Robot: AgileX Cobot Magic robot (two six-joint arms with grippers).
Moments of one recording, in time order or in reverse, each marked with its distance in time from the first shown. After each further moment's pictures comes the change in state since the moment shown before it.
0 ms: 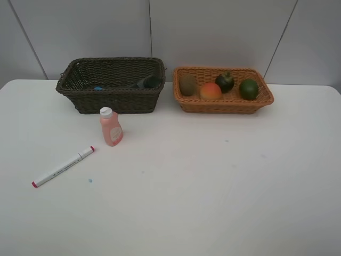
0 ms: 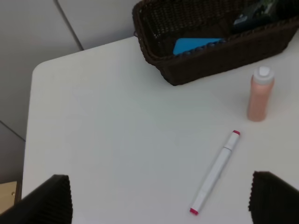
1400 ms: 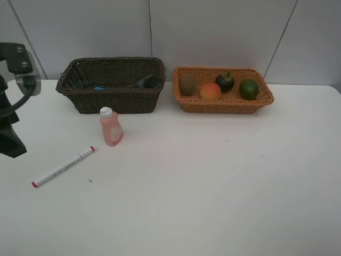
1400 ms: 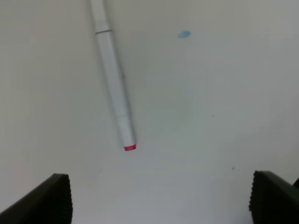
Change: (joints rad) left arm -0.154 0.879 -0.067 -0.060 0.048 0.554; right arm 0.000 0.000 0.000 0.000 0.000 0.000
